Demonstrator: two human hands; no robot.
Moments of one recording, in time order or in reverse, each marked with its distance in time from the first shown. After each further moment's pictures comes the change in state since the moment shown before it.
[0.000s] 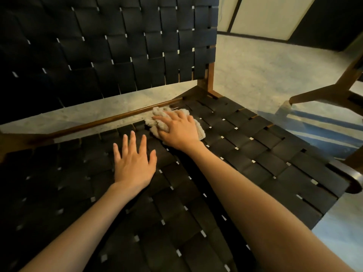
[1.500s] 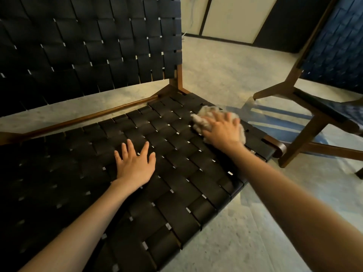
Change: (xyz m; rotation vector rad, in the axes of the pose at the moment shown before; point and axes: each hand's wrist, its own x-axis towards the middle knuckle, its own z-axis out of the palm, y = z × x) left_hand -0.062 0.053 -0.023 -0.075 -0.254 0.026; right_hand -0.150 0.096 -0.099 -0.299 -0.039 0.430
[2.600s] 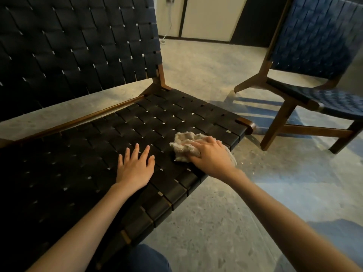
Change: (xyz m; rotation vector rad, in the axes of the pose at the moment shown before) left_hand -0.059 0.005 0.011 -0.035 -0.029 0.144; right_hand -0.149 -0.017 -0.020 0.323 0.041 -0.161
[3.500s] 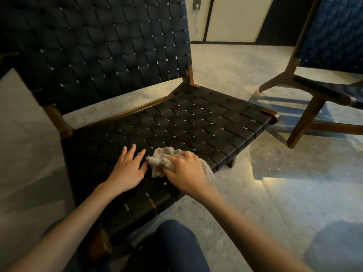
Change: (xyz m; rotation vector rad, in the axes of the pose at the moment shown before) left_hand -0.093 -0.109 -0.034 0.005 0.005 -0.028; right_hand -0.059 -0.177 0.018 0.258 -0.073 -0.065
